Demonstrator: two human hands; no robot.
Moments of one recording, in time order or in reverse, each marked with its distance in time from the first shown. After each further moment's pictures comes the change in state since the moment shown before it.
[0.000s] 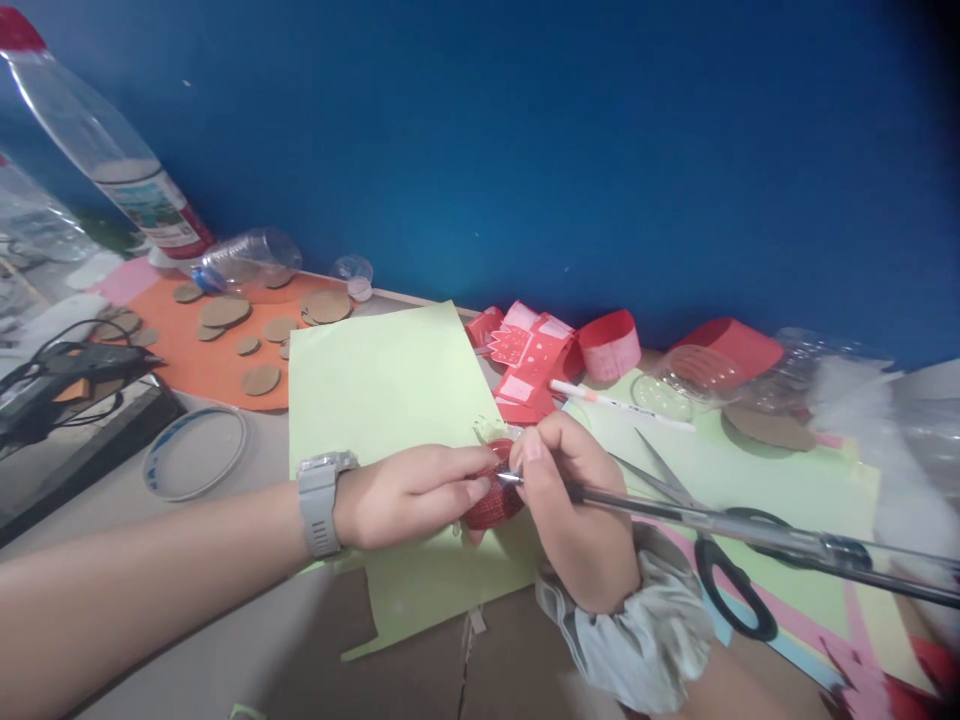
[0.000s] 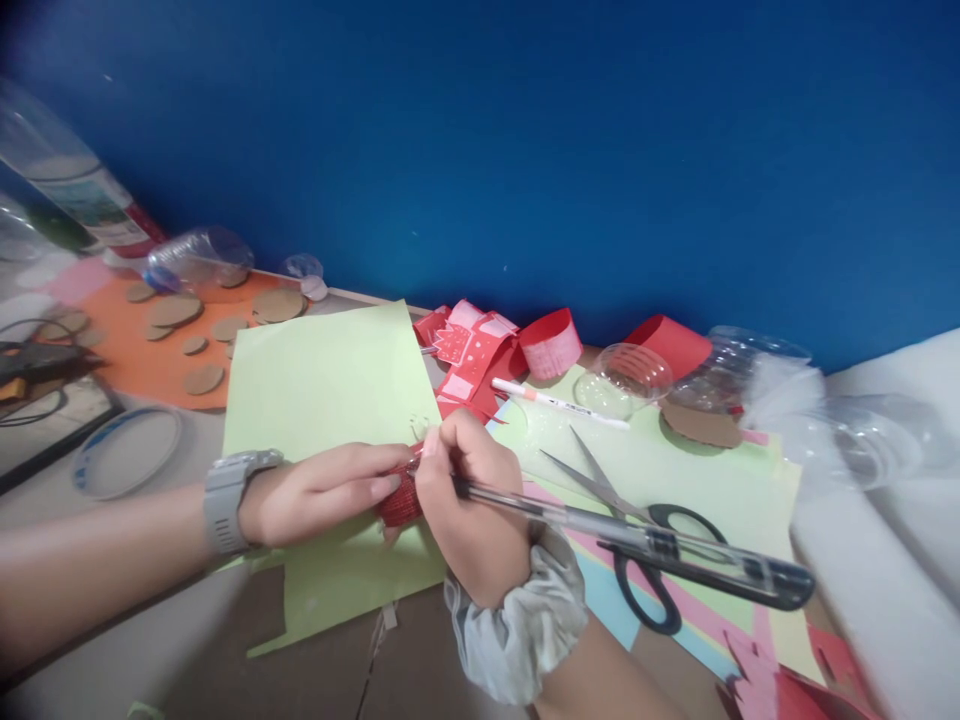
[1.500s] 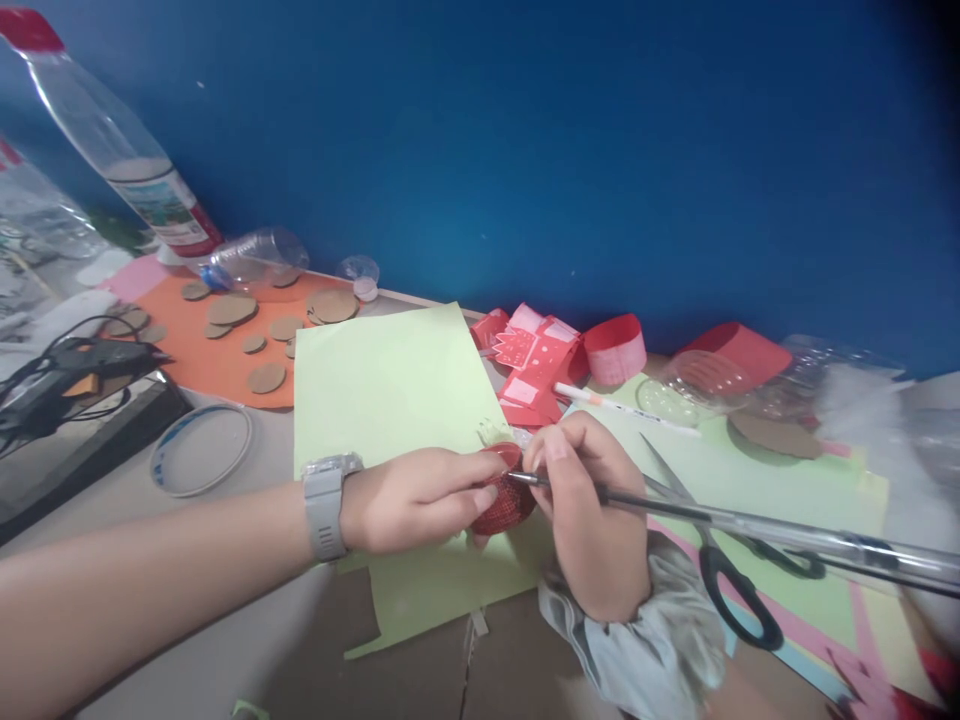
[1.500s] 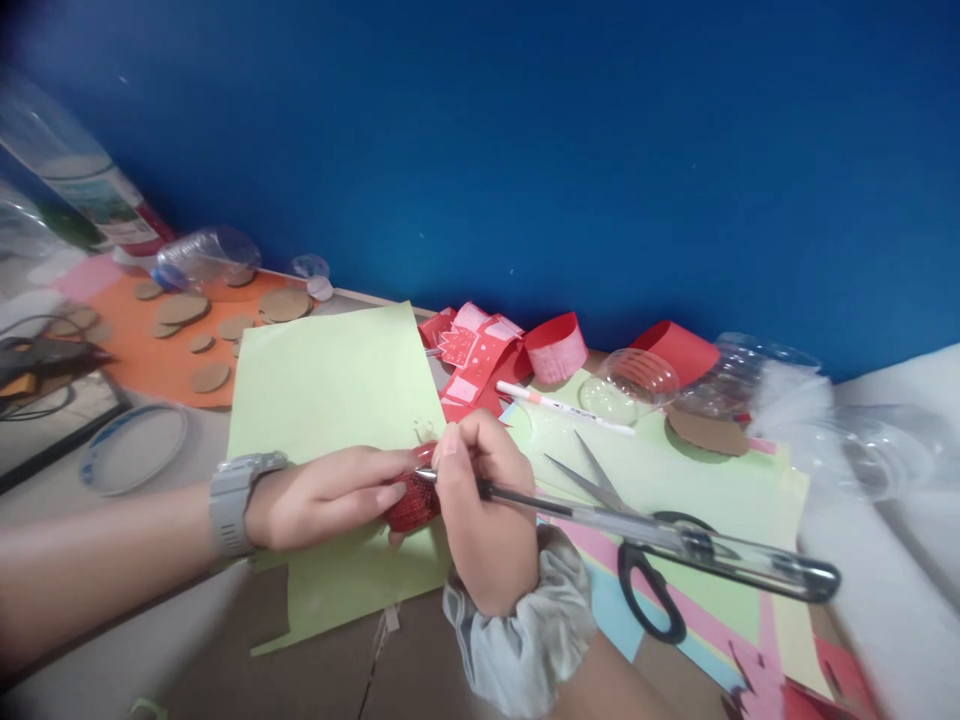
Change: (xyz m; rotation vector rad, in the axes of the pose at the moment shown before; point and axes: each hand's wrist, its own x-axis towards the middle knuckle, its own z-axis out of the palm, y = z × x) left_hand 0.002 0.002 0.000 0.092 -0.048 0.012; right_hand -0.003 -0.001 0.003 0.148 0.128 0.067
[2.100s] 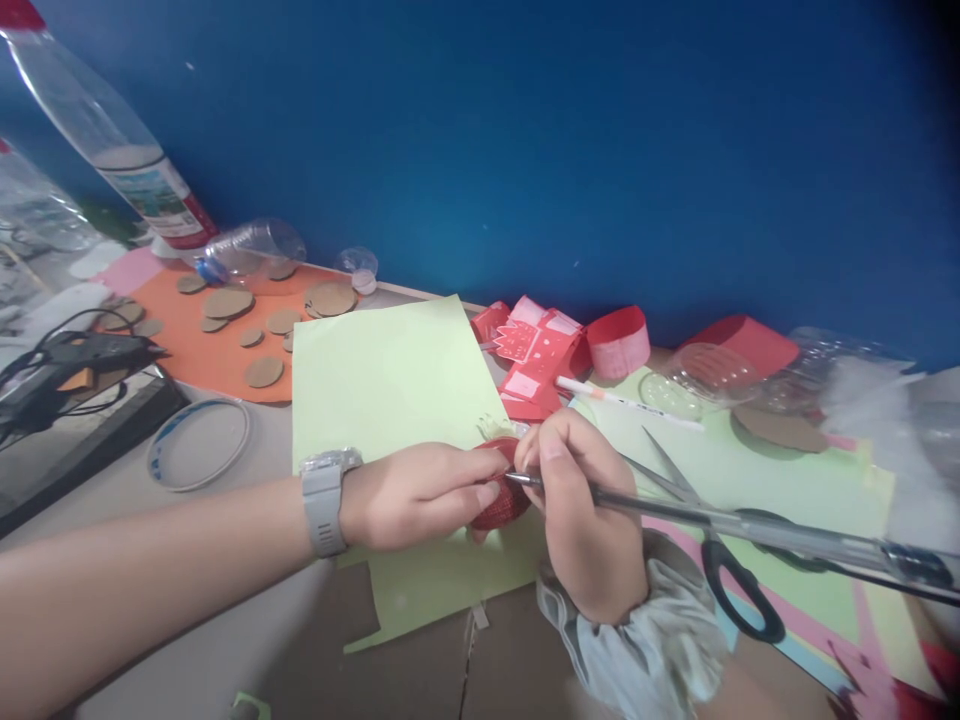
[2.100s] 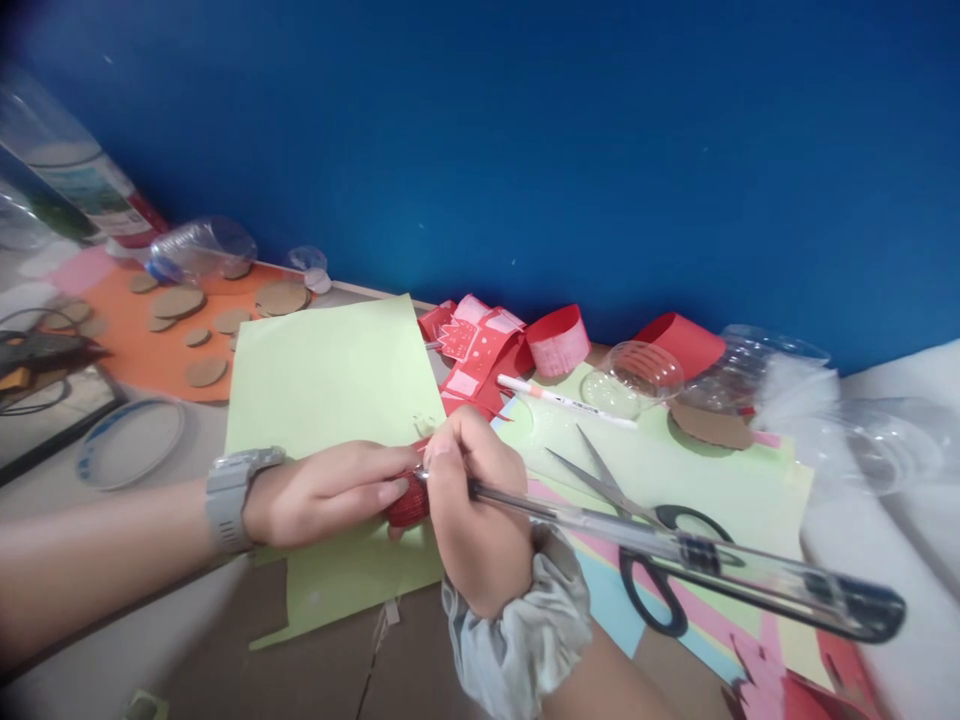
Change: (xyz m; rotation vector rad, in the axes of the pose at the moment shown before) left_hand 0.001 0.001 0.001 0.024 -0.002 -0.016; right_hand -0.002 0.004 -0.002 -0.077 -0.084 -0.001
